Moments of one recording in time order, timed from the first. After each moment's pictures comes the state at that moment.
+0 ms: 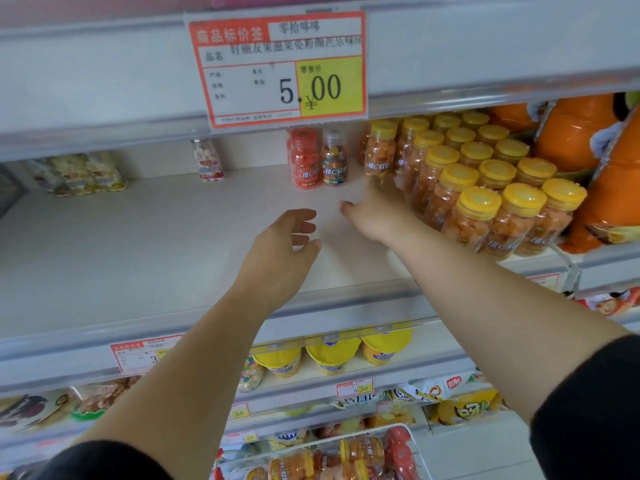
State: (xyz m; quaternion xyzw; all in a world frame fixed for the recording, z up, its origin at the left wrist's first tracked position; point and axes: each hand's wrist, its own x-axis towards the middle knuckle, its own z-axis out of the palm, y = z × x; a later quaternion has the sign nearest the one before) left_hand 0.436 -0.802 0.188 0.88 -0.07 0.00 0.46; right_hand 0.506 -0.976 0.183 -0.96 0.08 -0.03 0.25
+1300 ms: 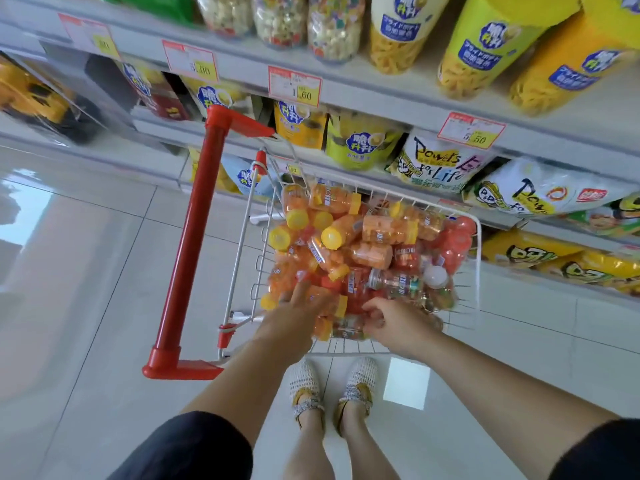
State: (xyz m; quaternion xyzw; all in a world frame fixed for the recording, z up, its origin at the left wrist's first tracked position) left_hand 0.074 -0.750 -0.210 0.91 0.00 -0.38 0.14; right_hand 0.139 -0.952 -0.201 -0.85 -0.07 0.48 0.19
